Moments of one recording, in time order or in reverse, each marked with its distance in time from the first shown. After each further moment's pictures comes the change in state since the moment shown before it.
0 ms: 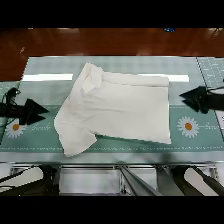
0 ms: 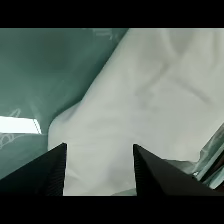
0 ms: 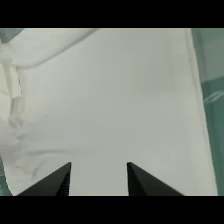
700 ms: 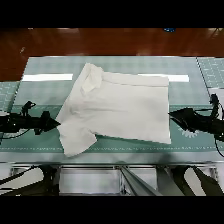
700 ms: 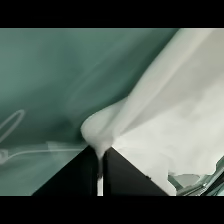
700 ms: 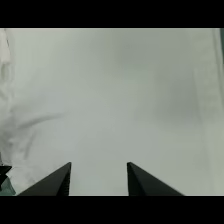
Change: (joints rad) left arm -0.122 0.001 -0.210 -0.050 0.216 0.031; right arm -0.003 0.200 -0.270 0.021 -0.010 -0.029
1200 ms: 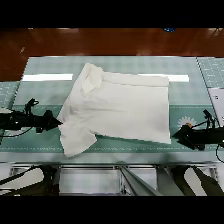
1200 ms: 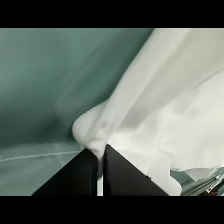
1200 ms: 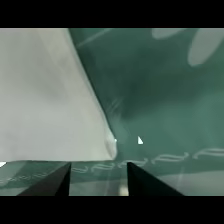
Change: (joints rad) left arm -0.044 -0.002 0.020 -0.006 -0.012 0.022; right arm 0.000 -0.031 -0.015 -0.517 0.140 0.261
